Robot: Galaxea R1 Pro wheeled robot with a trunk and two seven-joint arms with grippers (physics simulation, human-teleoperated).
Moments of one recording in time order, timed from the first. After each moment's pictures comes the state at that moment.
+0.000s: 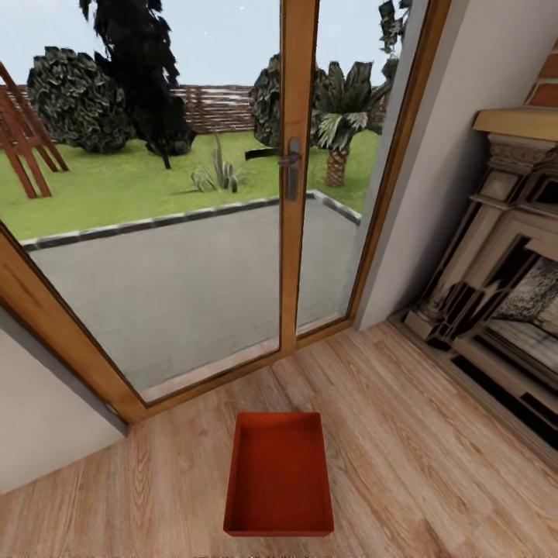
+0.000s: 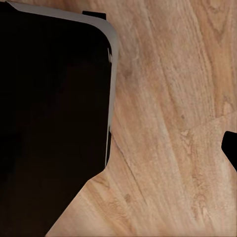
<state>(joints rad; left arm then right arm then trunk) -0.24 0.00 0.00 -0.02 0.30 -0.06 0.13 -0.14 -0.04 0.56 0.03 -0.47 -0.21 -0.07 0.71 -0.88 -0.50</state>
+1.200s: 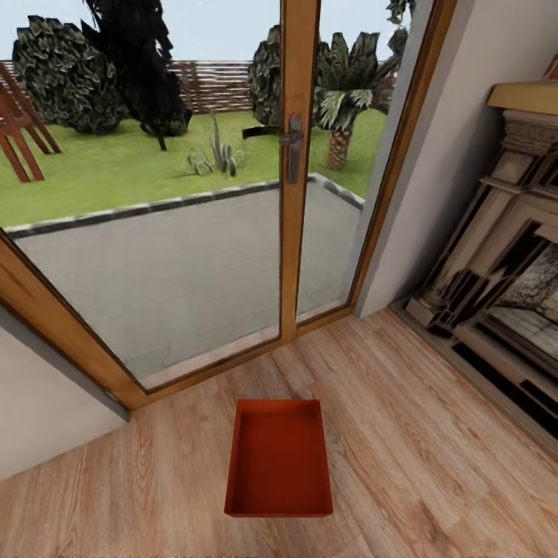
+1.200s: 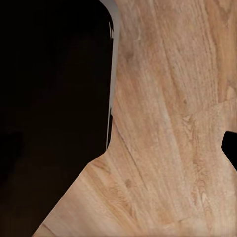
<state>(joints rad) -0.24 0.00 0.01 0.00 0.32 -0.06 0.13 -0.14 -0.04 0.56 0.03 -0.47 -0.22 -0.07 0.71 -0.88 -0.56</state>
